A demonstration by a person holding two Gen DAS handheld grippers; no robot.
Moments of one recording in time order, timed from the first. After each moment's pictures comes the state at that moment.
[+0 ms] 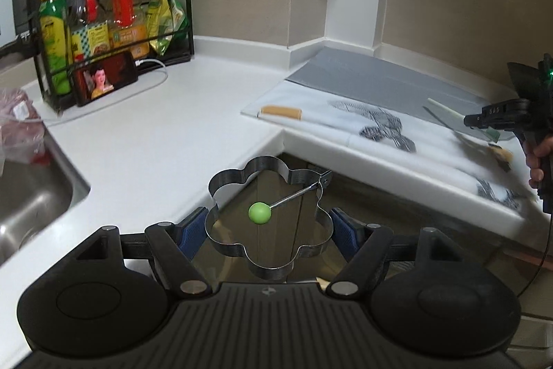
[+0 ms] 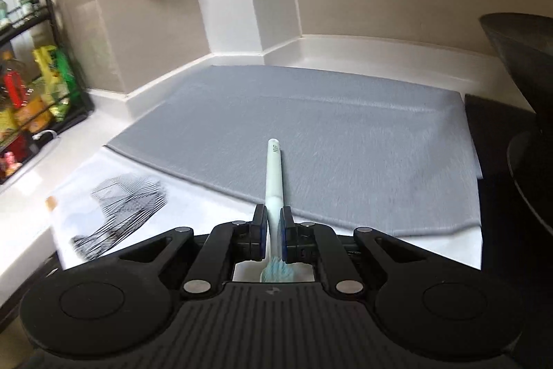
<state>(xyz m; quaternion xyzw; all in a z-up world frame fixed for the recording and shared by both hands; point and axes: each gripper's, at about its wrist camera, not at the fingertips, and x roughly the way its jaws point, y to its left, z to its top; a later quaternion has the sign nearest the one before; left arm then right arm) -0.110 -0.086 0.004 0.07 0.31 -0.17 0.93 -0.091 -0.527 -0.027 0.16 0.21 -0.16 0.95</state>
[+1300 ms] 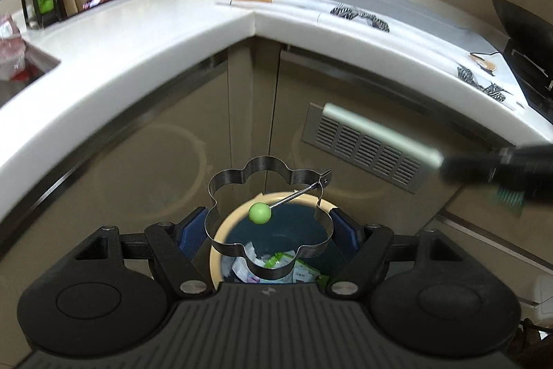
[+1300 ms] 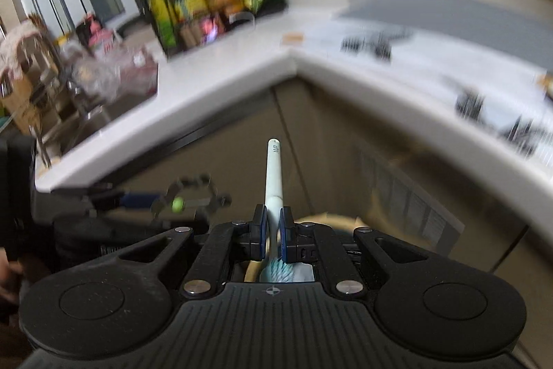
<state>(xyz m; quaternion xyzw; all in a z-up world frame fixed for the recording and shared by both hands) -0.167 -0.083 -0.081 0.07 0.40 -0.19 0.89 -0.209 -0.328 -0.085 0.12 0.29 0.09 0.95</state>
